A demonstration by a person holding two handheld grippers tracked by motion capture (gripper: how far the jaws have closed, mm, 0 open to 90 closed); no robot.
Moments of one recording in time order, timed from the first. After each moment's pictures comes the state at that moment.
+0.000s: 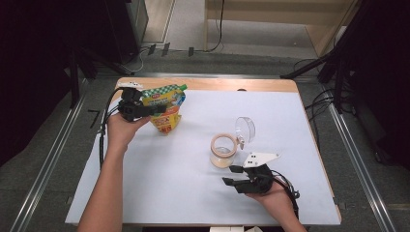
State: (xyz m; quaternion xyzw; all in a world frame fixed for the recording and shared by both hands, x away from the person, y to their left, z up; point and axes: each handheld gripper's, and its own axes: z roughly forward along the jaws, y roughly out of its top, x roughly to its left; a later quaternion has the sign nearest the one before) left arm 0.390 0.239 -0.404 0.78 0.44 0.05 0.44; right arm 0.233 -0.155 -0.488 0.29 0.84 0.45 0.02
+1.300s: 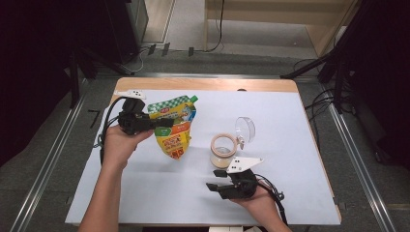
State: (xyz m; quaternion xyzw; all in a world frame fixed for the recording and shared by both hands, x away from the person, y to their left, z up) left arm 0.324 0.210 -0.364 0.80 0.37 -0.04 0.48; right arm 0.223 -0.115 -0.492 0.27 0.84 0.47 0.00
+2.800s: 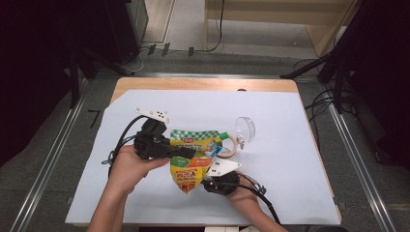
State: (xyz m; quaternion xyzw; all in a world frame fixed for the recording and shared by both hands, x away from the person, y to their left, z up) left arm 0.266 0.155 -0.348 0.83 0.30 -0.14 0.44; right arm 0.233 -0.070 -0.515 0.19 0.85 0.48 0.11
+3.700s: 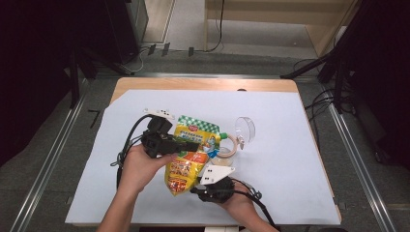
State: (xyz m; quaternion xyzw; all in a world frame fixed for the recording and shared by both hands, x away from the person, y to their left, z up) left arm 0.277 0.142 -0.366 0.82 0.37 -0.09 0.43; right arm 0.212 -0.055 -0.501 0.16 0.86 0.48 0.05
